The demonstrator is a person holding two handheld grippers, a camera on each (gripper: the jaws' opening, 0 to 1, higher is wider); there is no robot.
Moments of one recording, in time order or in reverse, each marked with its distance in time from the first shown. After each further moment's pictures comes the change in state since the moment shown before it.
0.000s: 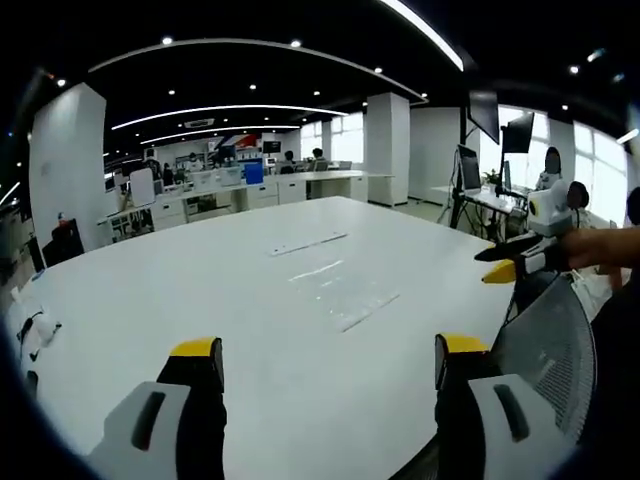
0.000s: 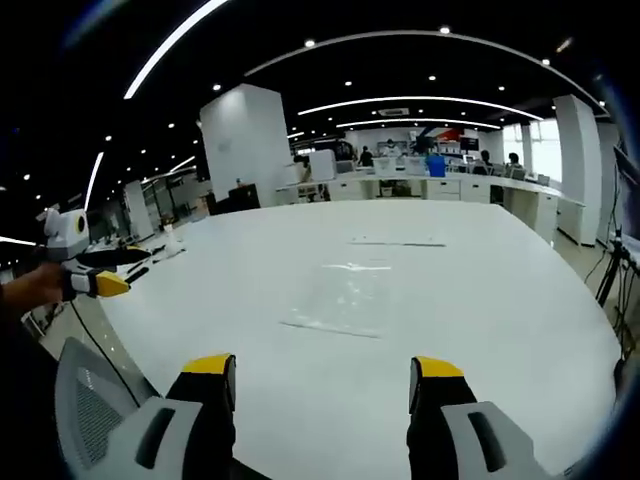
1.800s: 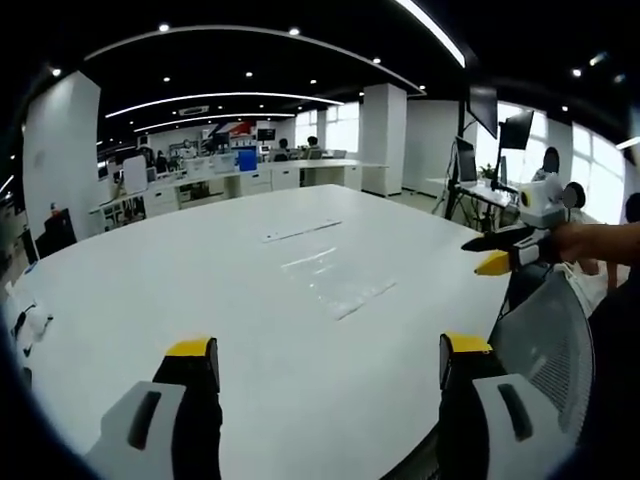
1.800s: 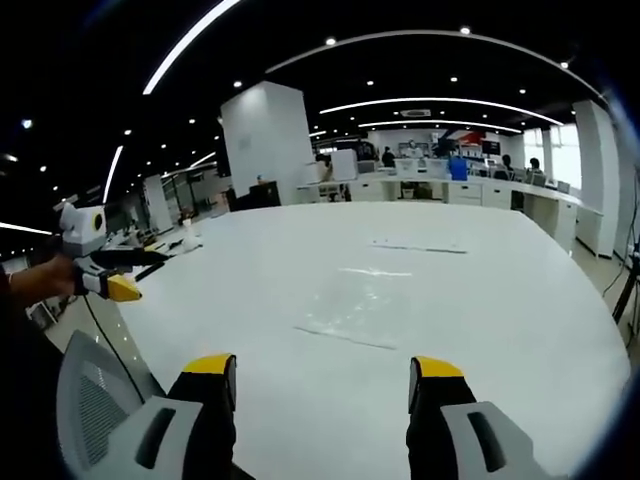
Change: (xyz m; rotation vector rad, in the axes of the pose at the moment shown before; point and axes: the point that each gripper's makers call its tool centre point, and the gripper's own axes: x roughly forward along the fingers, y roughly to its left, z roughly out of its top) left arm 0.009 0.001 -0.012 -0.021 0.056 -0.033; right arm 0.017 0.007 0.010 -0.040 0.000 0.087
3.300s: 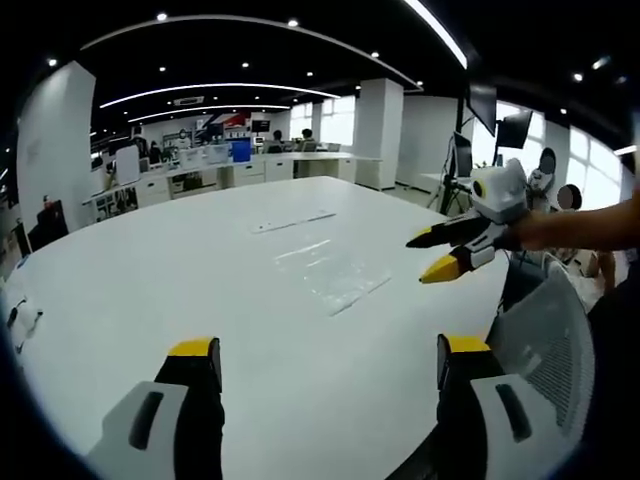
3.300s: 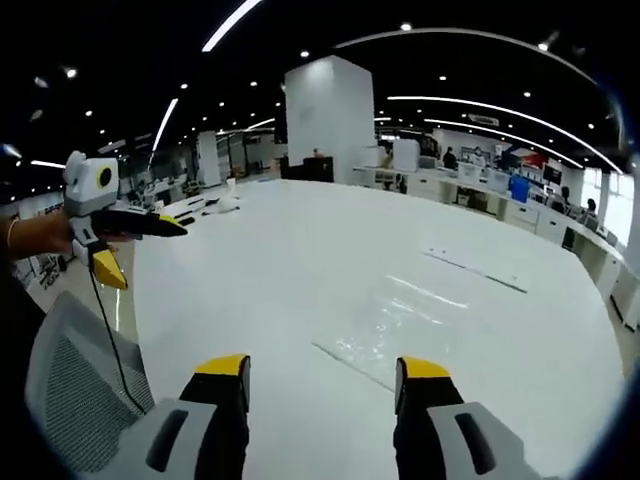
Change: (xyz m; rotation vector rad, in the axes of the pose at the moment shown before) left arm 0.015 0.000 -0.008 -0.017 0.034 -0.035; right arm 0.089 0.024 0.014 -0.231 0.101 0.188
